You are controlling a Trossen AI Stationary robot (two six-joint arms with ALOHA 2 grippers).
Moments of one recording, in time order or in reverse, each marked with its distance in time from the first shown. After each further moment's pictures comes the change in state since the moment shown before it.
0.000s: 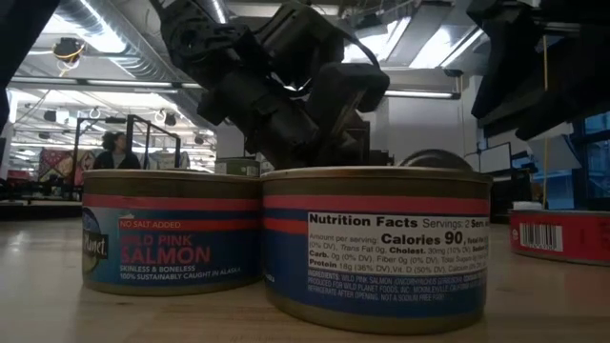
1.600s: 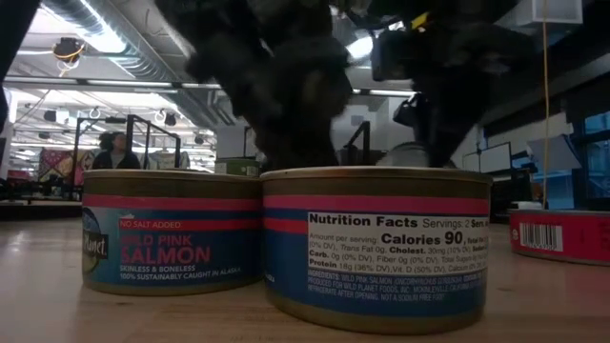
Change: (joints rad) left arm 0.003 -0.158 0.002 -0.269 -0.089 0.318; right arm -0.545 0.000 0.000 0.134 -0.710 -0.076
